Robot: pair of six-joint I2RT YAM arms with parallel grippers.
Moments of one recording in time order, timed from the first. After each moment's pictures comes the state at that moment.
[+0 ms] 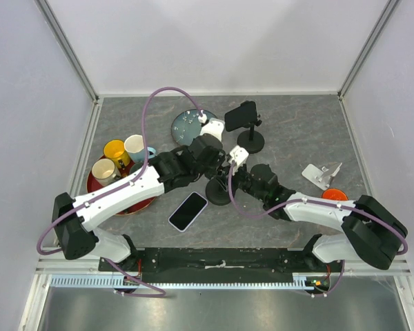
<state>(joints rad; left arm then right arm) -0.97 1.41 1.31 -0.58 -0.44 -0.34 0.80 1.33 0.55 0.59 -0.05 0.06</state>
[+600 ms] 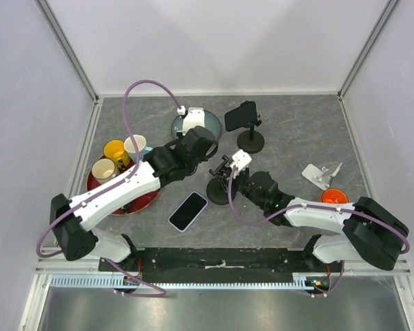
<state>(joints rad) -0.91 1.42 1.33 -0.61 -0.68 -0.53 0.89 1.32 0.48 0.69 0.16 0.04</state>
